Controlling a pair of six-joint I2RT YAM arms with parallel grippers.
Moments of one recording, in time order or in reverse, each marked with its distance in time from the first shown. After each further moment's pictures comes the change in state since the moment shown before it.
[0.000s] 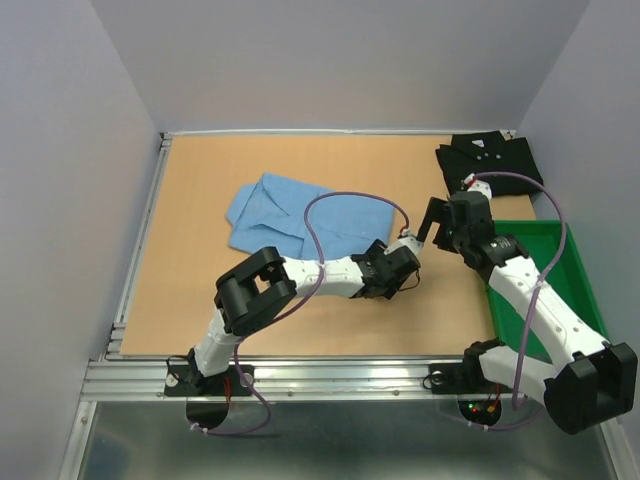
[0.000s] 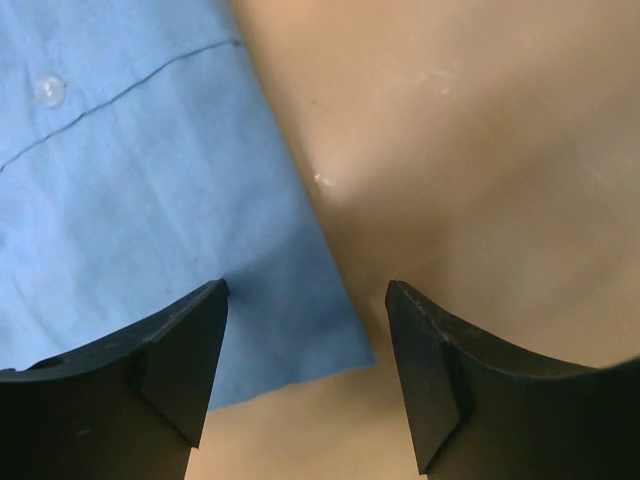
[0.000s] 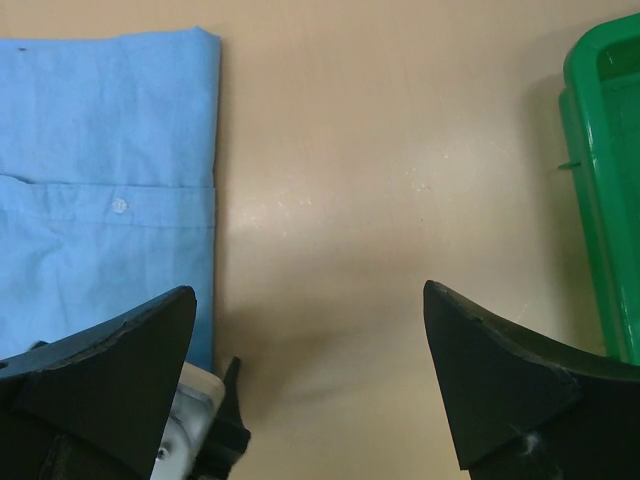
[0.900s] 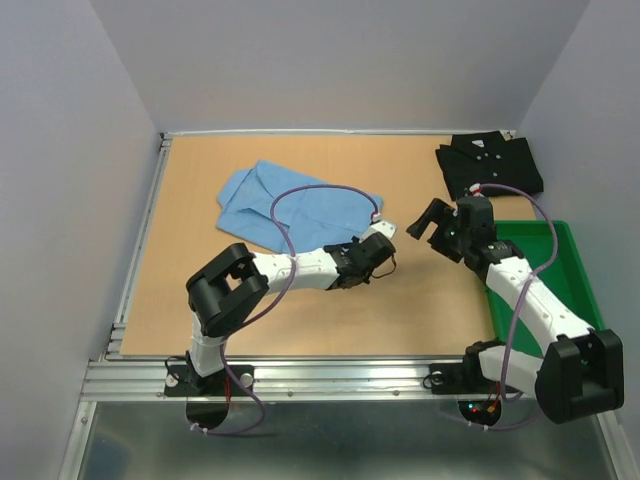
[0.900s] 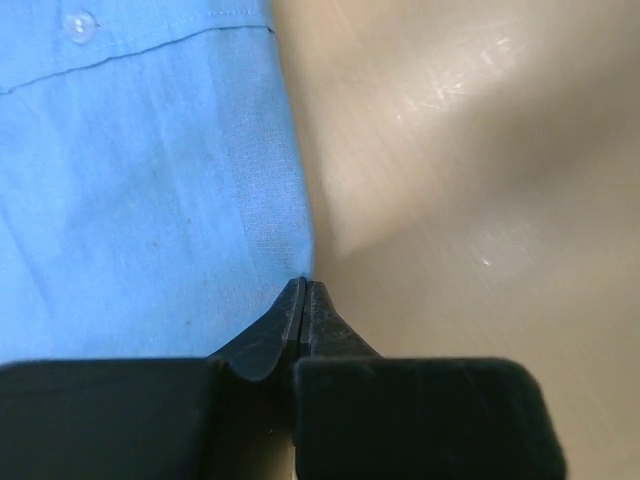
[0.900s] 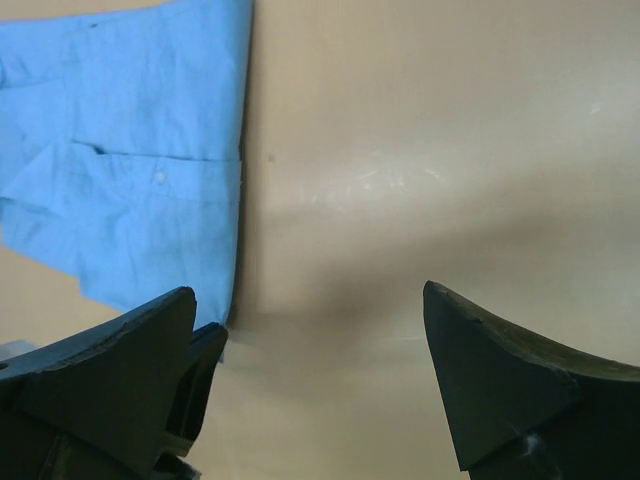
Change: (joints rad) left arm 0.087 -0.135 -0.151 0.050 0.014 -0.069; right arm -0.110 0.032 -0.105 0.179 -0.304 0.172
